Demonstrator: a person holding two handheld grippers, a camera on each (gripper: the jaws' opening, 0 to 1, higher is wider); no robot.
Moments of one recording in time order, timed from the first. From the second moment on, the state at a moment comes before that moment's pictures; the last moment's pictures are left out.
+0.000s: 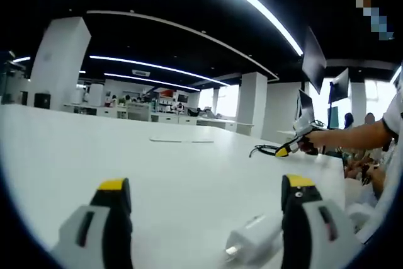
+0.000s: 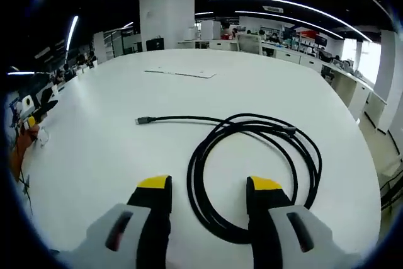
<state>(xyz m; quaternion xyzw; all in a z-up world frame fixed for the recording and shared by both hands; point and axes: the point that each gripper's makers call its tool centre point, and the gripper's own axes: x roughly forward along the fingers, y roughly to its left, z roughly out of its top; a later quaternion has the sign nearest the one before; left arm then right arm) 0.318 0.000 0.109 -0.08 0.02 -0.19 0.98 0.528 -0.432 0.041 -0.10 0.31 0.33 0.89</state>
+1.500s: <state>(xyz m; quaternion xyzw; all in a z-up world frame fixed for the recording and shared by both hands) 0.298 0.019 0.114 -0.07 0.02 -0.16 0.98 0.524 -0.413 0.036 -0.16 0.34 0.37 0.85</state>
